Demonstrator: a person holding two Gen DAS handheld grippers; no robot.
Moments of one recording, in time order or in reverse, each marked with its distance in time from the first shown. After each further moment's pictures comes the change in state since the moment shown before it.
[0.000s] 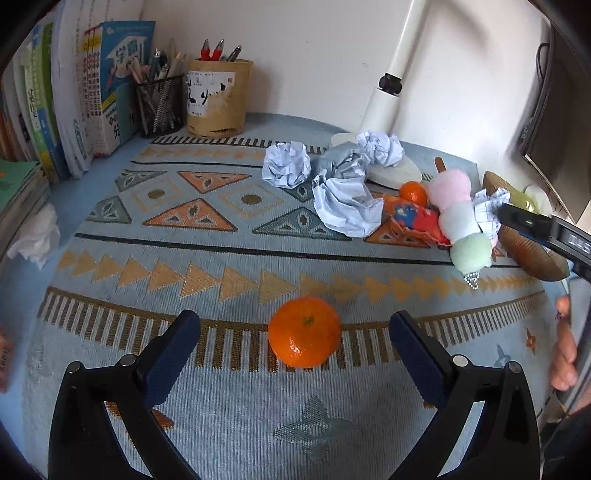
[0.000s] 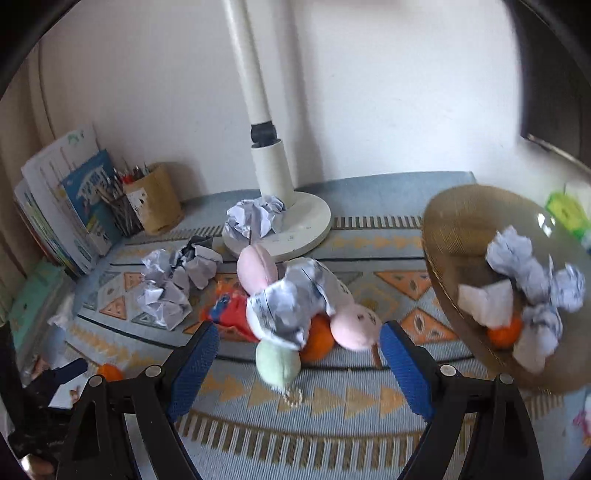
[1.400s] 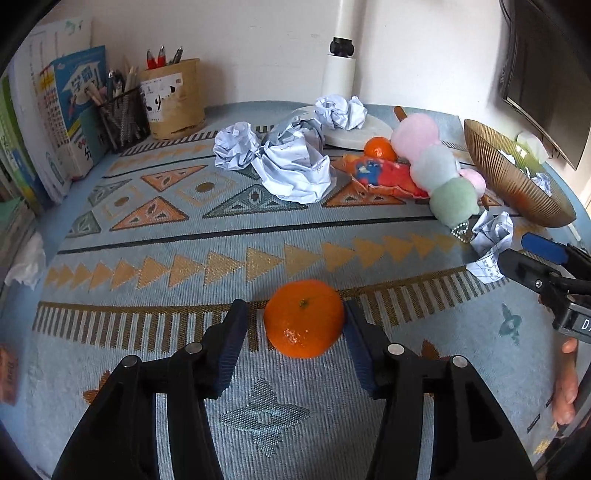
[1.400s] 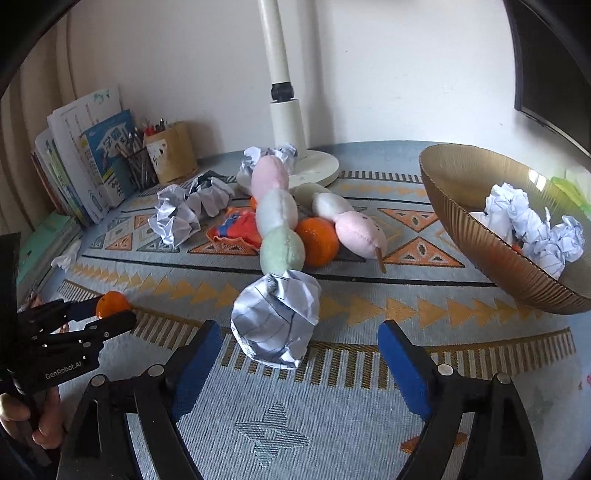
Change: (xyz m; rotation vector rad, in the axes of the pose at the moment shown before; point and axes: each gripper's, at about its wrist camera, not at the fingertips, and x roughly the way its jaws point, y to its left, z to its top) left arm 0.011 -0.044 -0.013 0.156 0.054 0.034; right arm -0.020 -0.001 -0.077 -0.060 0.027 0.039
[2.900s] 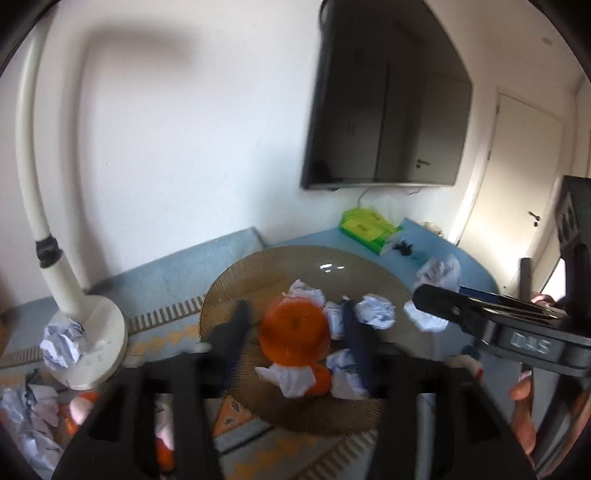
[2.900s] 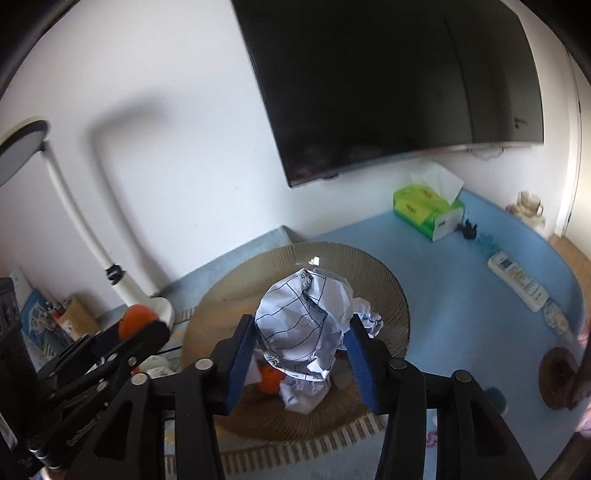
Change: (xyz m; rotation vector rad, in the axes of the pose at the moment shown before) left arm -0.005 -0.256 0.170 0.262 -0.259 -0.451; right arm -0.112 -0.217 0.083 0.444 -0.170 -0.253
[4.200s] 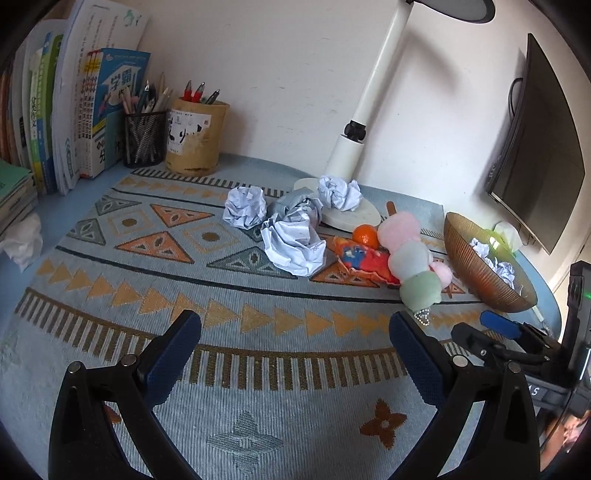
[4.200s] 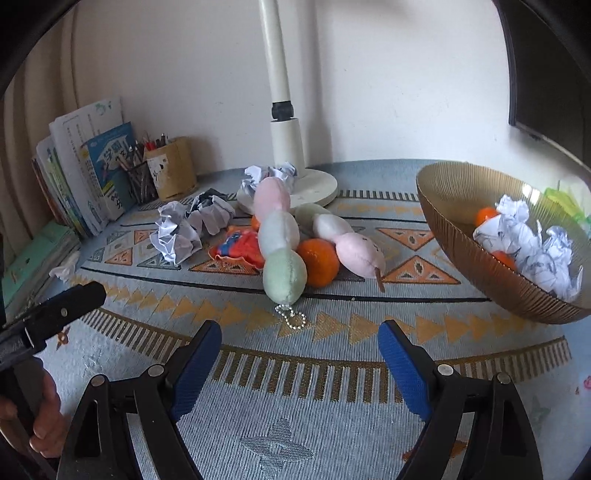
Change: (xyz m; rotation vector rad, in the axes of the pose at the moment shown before) left arm -0.186 0.187 -0.195 -0.417 -0.043 0.367; right arm 0.030 0.176 -0.182 -0.447 0.088 0.241
